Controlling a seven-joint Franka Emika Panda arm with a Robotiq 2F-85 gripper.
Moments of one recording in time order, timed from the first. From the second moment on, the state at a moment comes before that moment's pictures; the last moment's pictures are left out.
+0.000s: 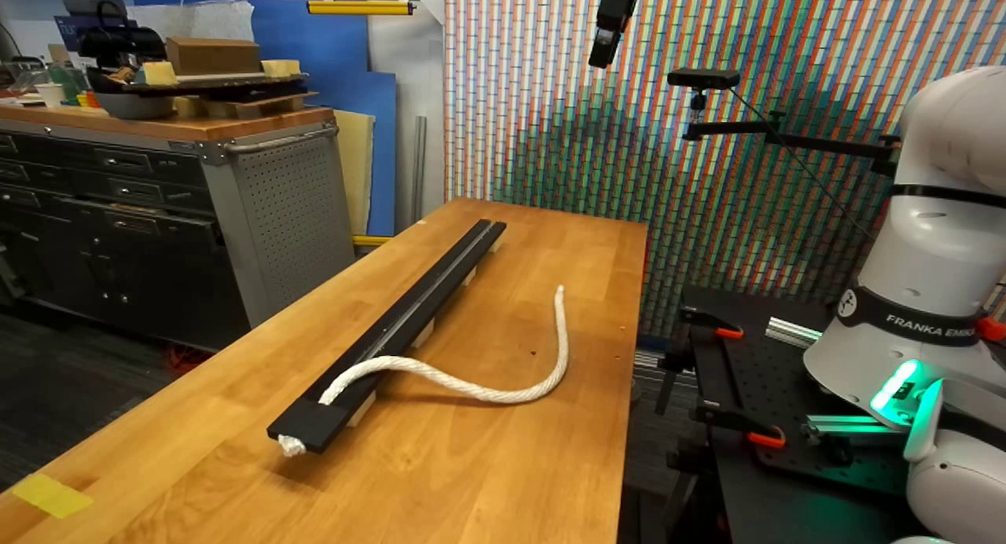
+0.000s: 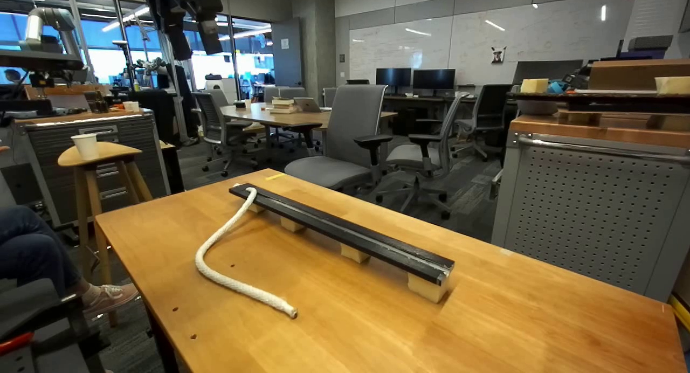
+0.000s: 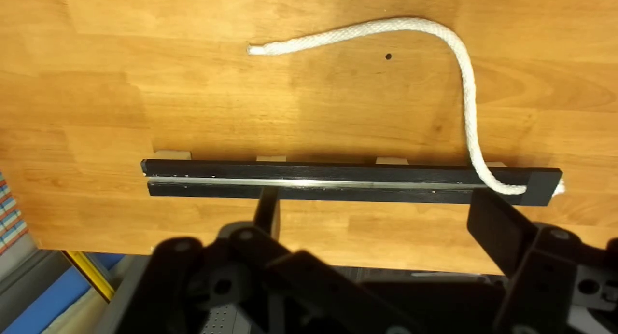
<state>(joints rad) -0.02 -0.62 0.00 -2.45 -0.05 2.03 -0.03</state>
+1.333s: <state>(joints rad) -0.18 -0.44 0.10 -2.47 -0.20 2.24 0.46</state>
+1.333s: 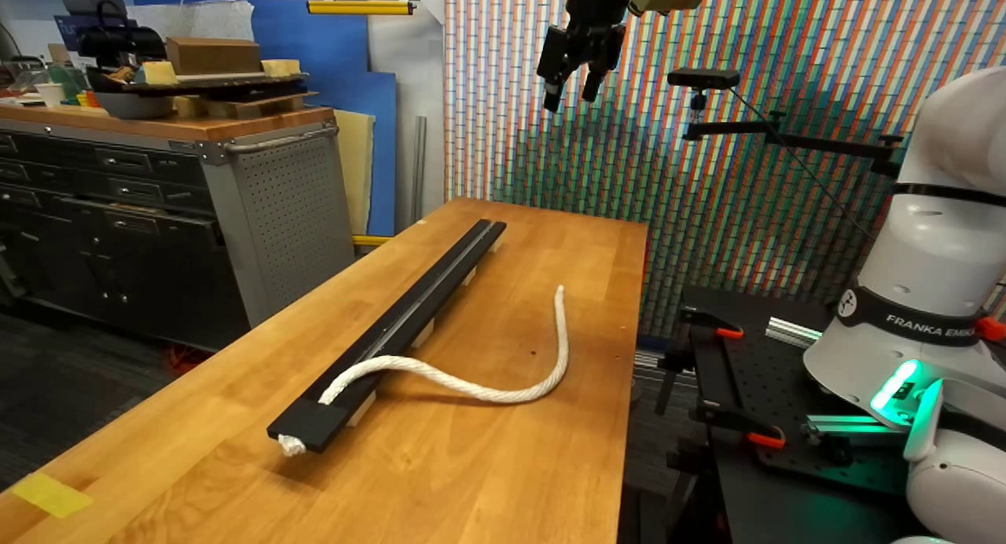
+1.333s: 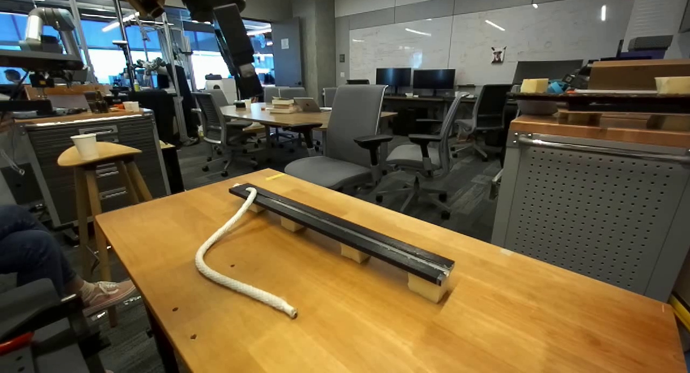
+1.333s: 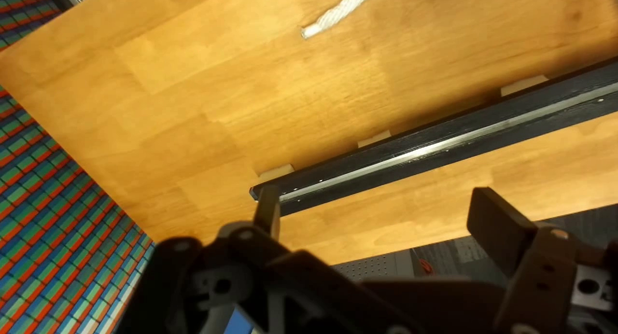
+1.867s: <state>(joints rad) -0.18 -0.43 0.09 -2.47 -0.19 2.24 0.46</state>
